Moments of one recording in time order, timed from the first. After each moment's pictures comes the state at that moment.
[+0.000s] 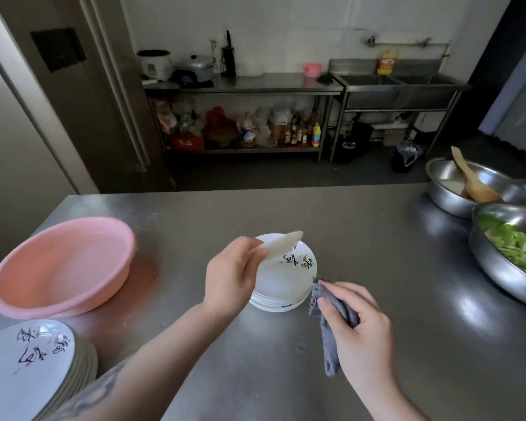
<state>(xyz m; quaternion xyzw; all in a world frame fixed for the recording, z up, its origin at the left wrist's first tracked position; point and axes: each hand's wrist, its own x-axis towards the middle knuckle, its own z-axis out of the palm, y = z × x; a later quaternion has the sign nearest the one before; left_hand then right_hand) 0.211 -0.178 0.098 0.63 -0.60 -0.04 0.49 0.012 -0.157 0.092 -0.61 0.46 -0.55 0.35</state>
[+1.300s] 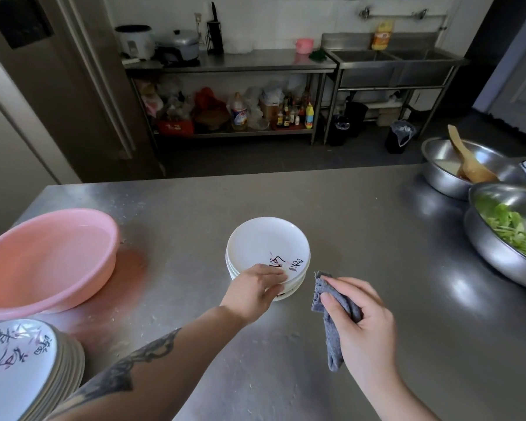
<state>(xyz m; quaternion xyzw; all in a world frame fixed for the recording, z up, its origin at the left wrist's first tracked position) 0.199 -0.212 -0.002 0.58 -0.75 -0.14 0.28 -0.002 -0.163 0.076 -0.59 0.49 -0.52 0.36</state>
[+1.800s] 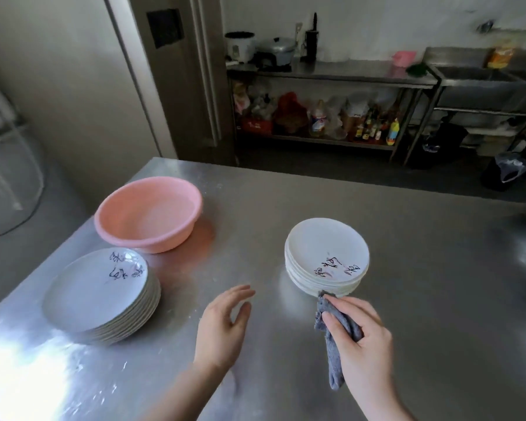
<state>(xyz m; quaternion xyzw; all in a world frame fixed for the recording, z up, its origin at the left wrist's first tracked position) 0.222 -0.060 0.016 0.76 -0.44 -0.11 0.46 0.023 -0.139 0.053 -0.66 0.40 -0.47 0.43</state>
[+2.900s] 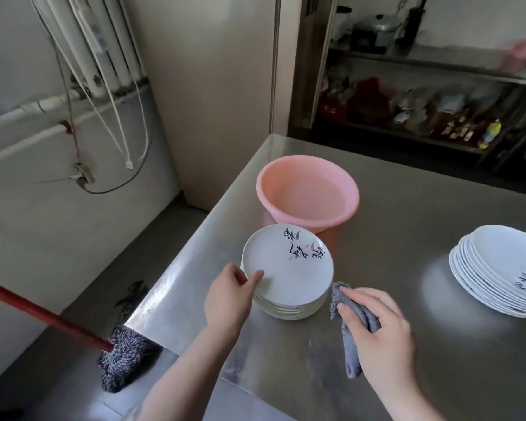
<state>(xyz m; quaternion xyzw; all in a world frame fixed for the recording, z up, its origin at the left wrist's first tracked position) 0.490 0.138 0.016 0.89 -0.14 -0.17 0.40 0.286 0.044 0.047 -0.75 0.37 -0.37 0.41</state>
